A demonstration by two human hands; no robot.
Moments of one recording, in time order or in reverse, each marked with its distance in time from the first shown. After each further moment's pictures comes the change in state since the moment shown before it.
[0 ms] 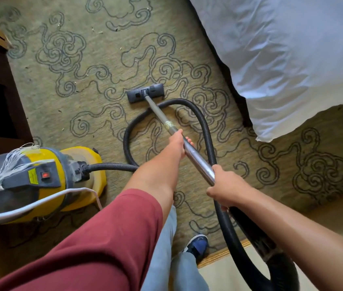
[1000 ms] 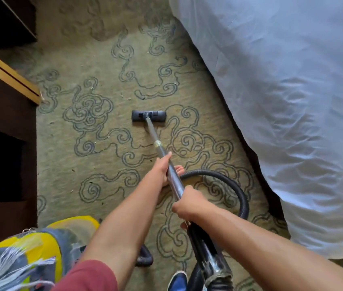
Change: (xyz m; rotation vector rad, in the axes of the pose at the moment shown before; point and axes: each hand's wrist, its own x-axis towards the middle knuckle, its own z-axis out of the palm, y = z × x) left_hand 0.081 0.319 -0.022 0.091 -0.027 0.125; right_hand 0.194 -0.266 -0.152 0.304 0.032 0.022
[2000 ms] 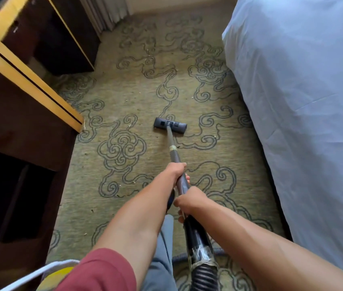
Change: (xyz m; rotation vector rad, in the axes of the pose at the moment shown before) left_hand 0.112 0.342 -0.009 0.148 0.124 0.115; right_hand 0.161 -0.304 -0.161 0.174 -0.183 -0.056
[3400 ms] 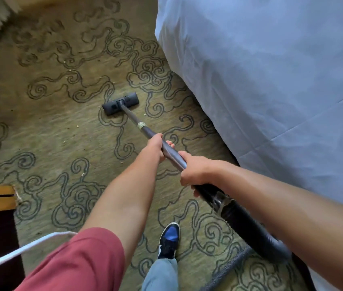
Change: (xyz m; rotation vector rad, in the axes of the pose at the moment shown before) left_hand 0.172 0.369 0.067 -0.162 -0.143 -0.191; right_hand 0.142 -0.272 -0.237 -0.267 0.046 -0.069
